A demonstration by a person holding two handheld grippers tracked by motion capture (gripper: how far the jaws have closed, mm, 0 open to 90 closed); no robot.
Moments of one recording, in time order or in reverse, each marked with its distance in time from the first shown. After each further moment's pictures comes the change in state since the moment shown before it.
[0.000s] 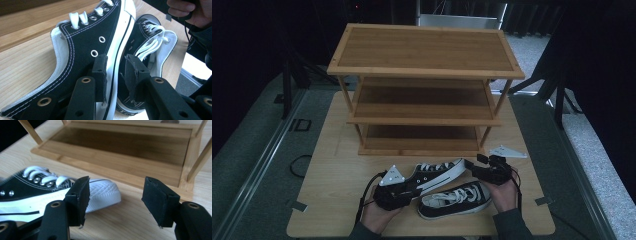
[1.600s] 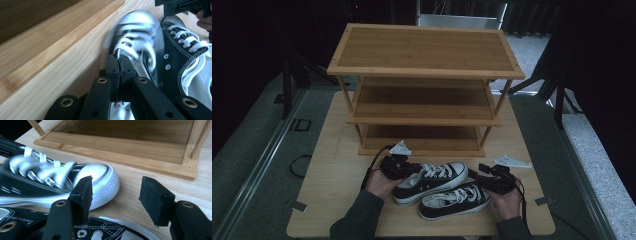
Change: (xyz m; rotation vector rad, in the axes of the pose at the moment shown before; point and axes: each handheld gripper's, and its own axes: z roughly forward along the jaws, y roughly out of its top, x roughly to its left) left arm 0.055 0.048 0.030 0.119 -0.030 0.075; right arm -0.011 -0.031 -0.006 0.016 0.043 0.042
